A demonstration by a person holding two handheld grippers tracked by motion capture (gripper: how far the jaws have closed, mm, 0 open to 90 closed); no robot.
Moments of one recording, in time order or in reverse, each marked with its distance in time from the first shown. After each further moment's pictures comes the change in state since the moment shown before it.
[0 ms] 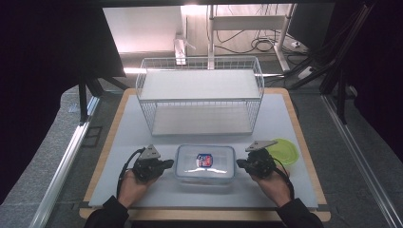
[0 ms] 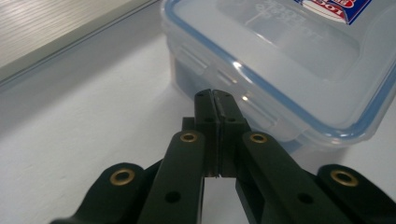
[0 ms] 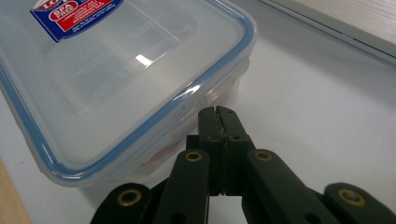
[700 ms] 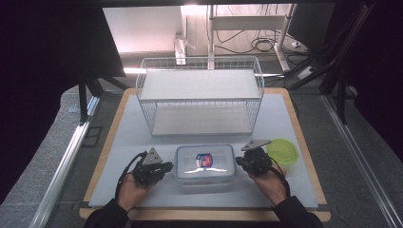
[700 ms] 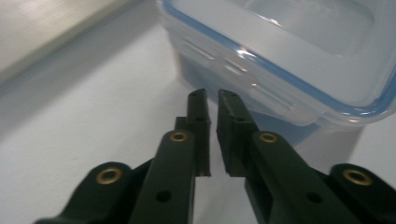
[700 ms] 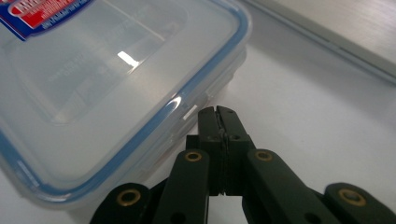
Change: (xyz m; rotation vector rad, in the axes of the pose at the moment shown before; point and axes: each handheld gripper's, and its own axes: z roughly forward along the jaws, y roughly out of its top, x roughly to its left) left arm -0.008 -0.005 -0.012 0.025 0.072 0.035; right arm 0.002 0.005 0.007 -0.001 -0.069 -0.036
